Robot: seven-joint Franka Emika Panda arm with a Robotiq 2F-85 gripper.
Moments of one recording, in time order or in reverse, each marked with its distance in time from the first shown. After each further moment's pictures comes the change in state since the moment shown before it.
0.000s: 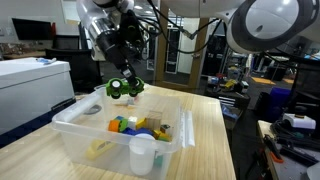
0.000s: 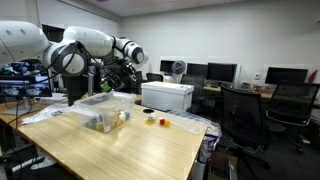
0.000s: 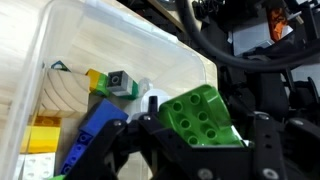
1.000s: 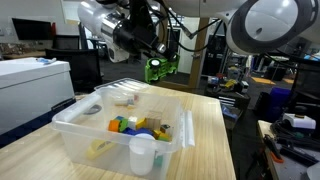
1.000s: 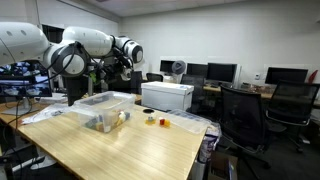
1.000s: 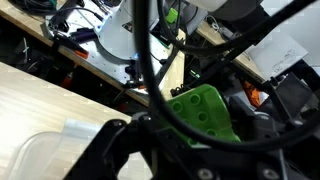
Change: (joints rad) arm 0.004 0.010 -0.004 0.040 0.000 -0.421 0.079
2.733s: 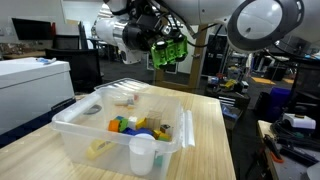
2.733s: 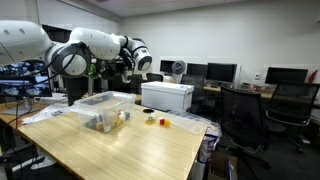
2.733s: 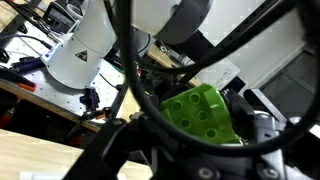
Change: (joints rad) arm -0.113 -0.003 0.007 -0.114 0.383 -0.091 0.310
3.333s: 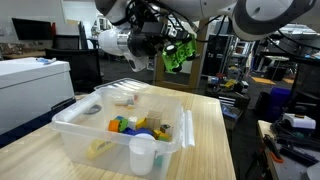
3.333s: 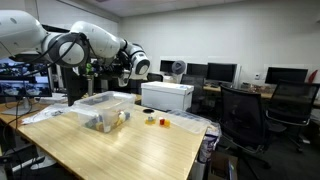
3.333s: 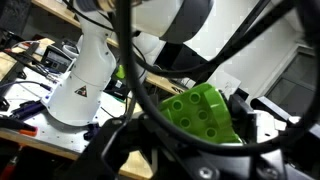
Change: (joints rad) arm 0.001 -0.103 -0.010 -0.254 -0.069 -0.002 0.042
